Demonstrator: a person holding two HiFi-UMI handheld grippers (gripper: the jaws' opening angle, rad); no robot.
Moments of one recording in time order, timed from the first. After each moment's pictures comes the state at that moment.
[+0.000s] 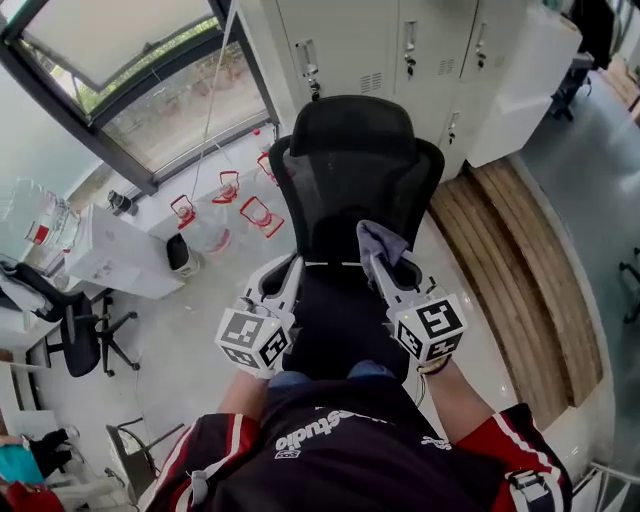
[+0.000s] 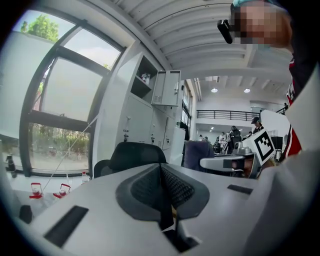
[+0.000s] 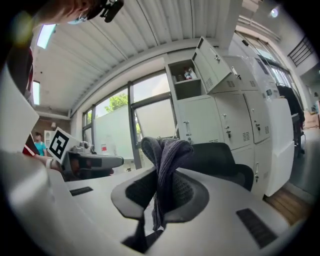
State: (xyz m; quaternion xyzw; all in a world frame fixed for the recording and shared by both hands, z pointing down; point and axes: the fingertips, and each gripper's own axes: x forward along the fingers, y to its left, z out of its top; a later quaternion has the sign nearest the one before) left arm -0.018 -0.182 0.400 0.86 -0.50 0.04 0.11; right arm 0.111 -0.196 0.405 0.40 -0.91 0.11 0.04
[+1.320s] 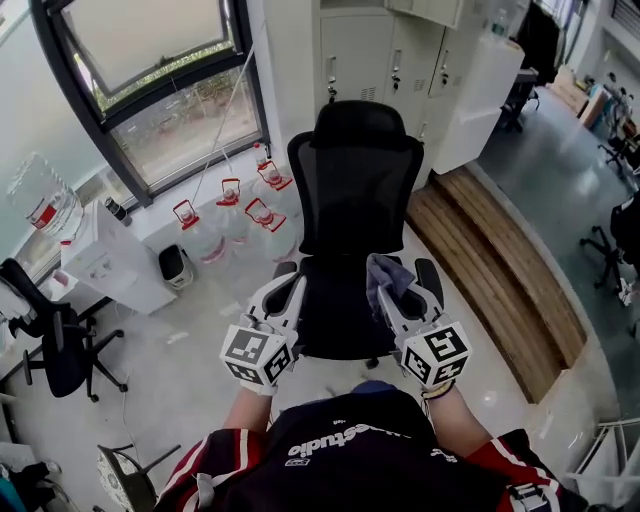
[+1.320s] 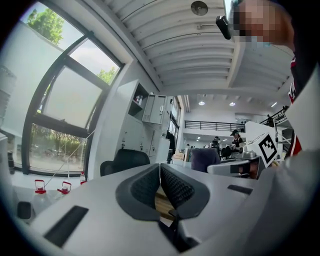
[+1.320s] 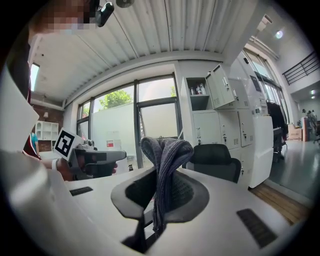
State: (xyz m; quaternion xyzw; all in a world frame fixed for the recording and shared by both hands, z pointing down) left arm -0.161 0.107 0.349 0.89 -0.45 -0.02 0.09; right arm -0.020 0.124 0.359 0.46 -0.88 0.08 0.06
